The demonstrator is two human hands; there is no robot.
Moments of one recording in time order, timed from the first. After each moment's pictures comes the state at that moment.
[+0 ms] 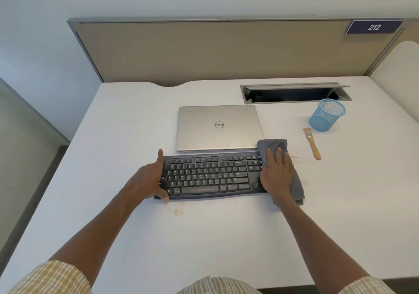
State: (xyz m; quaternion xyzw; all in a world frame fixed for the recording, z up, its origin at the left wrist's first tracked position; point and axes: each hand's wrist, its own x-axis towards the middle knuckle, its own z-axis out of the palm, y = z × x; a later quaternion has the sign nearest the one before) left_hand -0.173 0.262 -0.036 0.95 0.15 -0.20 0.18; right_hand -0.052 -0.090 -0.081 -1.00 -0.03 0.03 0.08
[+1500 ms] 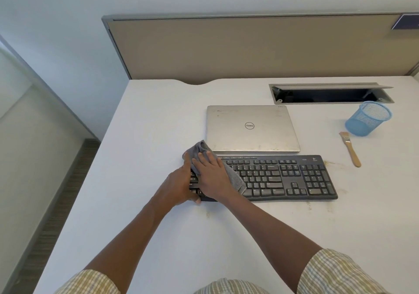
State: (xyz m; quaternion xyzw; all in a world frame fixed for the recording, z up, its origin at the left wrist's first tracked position) left_hand -0.189 0.275 -0.047 0.93 0.14 -0.14 0.31; right_hand -0.117 0.148 -0.075 -0.91 -0.36 0.09 0.16
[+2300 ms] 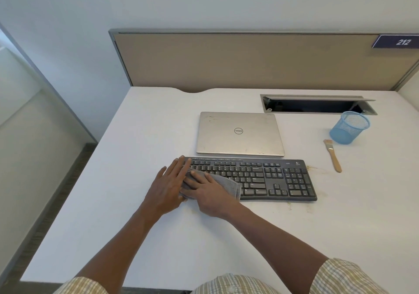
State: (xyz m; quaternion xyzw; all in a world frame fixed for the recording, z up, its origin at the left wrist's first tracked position) left_hand -0.223 0.261 -0.059 1.00 -0.01 0.00 0.07; right_hand -0.145 0.084 -0.066 -0.82 -0.56 0.10 0.08
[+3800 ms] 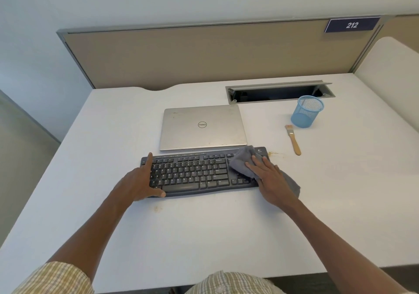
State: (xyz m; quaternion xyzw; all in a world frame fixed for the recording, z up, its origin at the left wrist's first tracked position) left_hand -0.178 0.224 -0.035 0.96 0.16 -0.19 0.14; right_hand -0.066 -0.171 -0.081 -0.95 -0.24 0.09 0.18
